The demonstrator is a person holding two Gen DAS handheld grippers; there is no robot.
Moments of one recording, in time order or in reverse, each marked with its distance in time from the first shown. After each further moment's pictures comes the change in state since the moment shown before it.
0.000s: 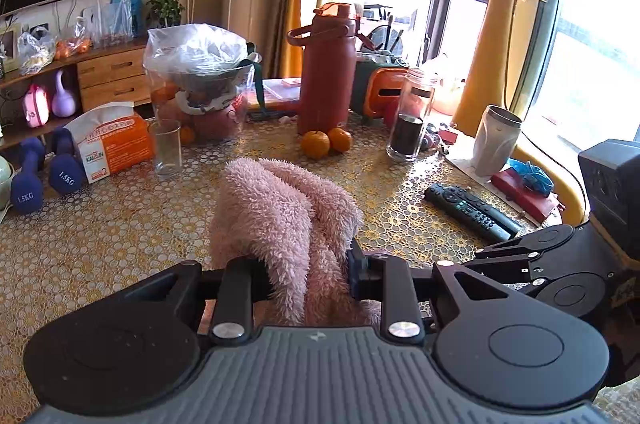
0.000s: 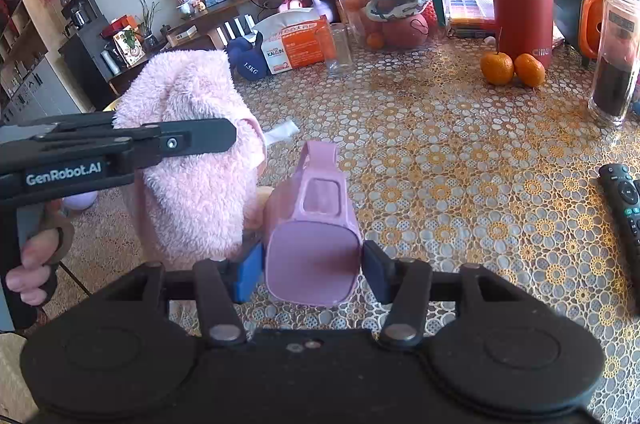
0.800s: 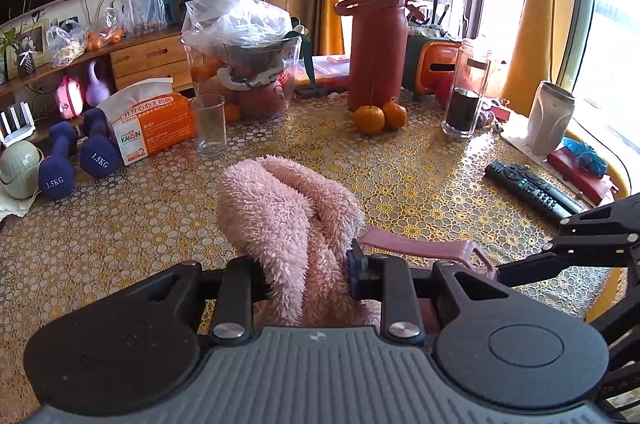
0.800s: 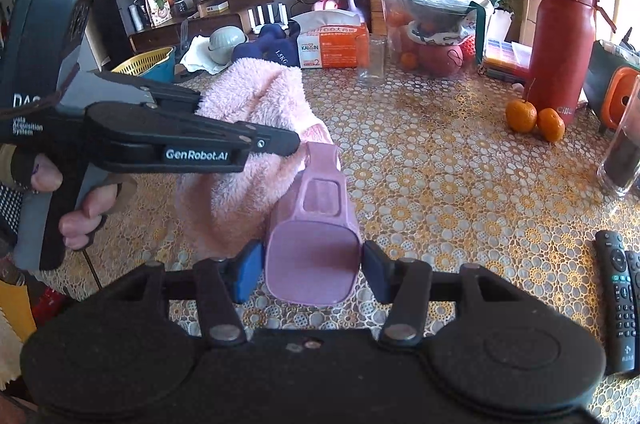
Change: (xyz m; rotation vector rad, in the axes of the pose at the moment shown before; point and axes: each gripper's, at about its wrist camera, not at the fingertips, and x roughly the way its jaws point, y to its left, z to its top) left arm 0.023 0.031 -0.015 -0.006 0.038 0.124; right arm -0.002 0.028 -0.007 -0.237 -0.004 -0.033
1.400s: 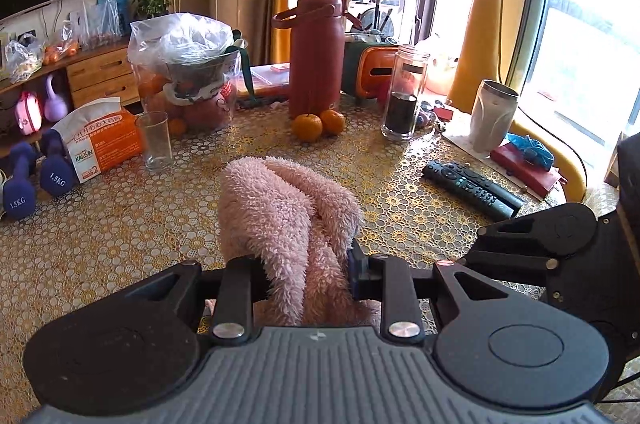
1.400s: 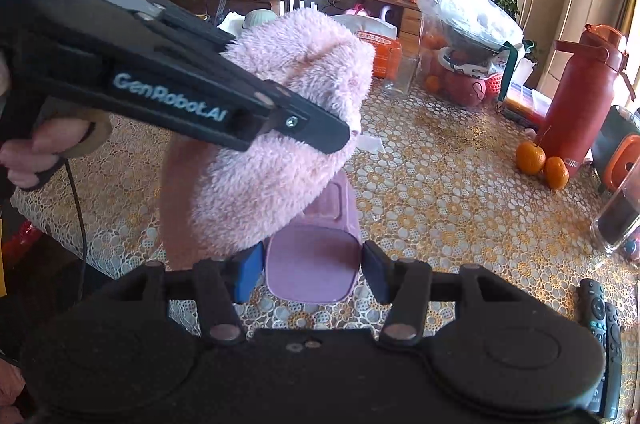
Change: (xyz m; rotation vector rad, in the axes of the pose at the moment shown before) left arm -0.013 -0.030 0.007 0.047 0.003 -0.111; right arm -0.002 0.027 -0.014 -0.207 -0.016 -0.039
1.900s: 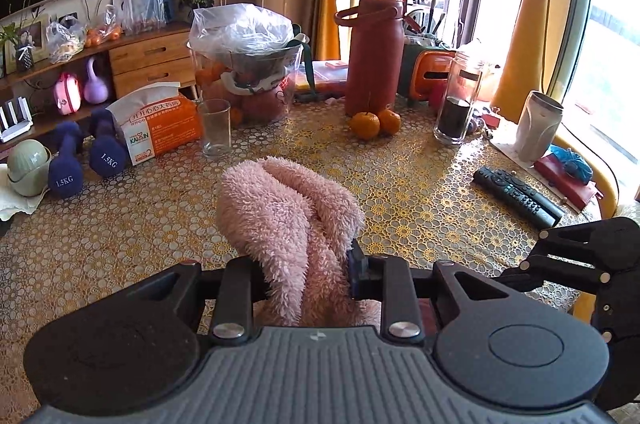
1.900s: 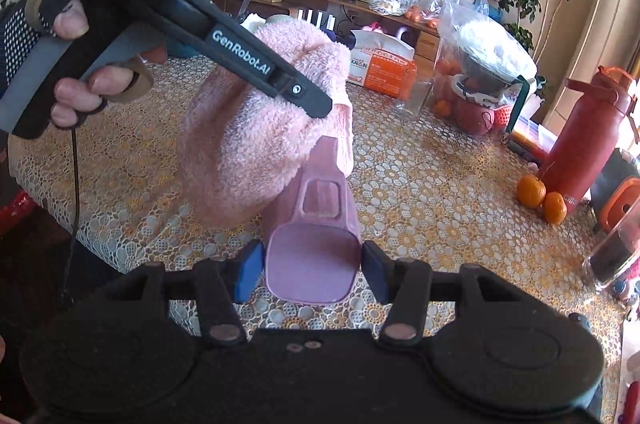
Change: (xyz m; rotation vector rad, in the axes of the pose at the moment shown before) left arm -0.021 0.040 -0.002 -0.062 0.006 0.082; right arm 0.000 0.013 -0.004 -0.140 -0.040 -0.019
